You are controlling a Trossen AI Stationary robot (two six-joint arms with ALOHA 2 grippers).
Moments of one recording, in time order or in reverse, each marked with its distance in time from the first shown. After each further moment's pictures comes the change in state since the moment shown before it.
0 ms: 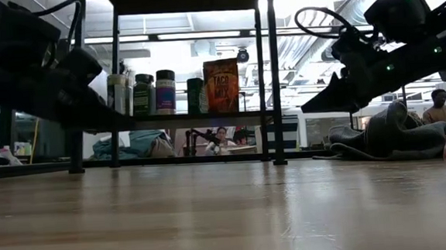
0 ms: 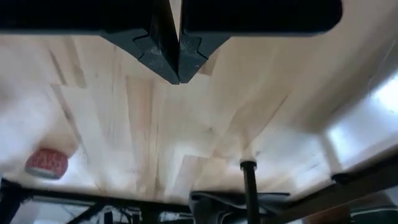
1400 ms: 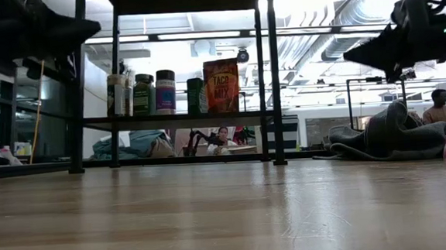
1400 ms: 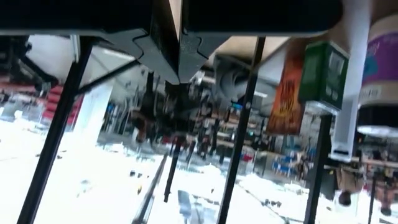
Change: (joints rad) left arm 0.006 -1.154 -0.031 -0.562 0.002 -0.022; right arm 0.000 -1.102 -0.164 -0.594 0.021 0.000
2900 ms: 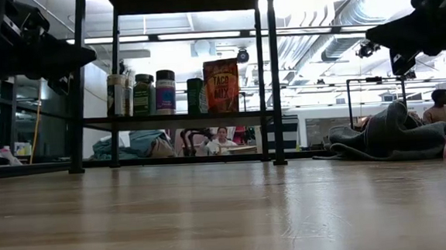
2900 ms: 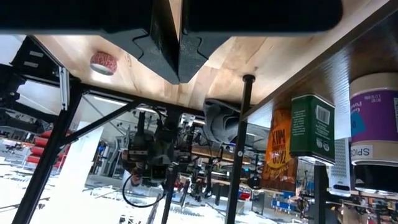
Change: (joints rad) left arm 0.000 -0.181 0.000 -0.379 0.008 0.000; right arm 0.266 -0.236 0.000 -0.195 -0.002 0.000
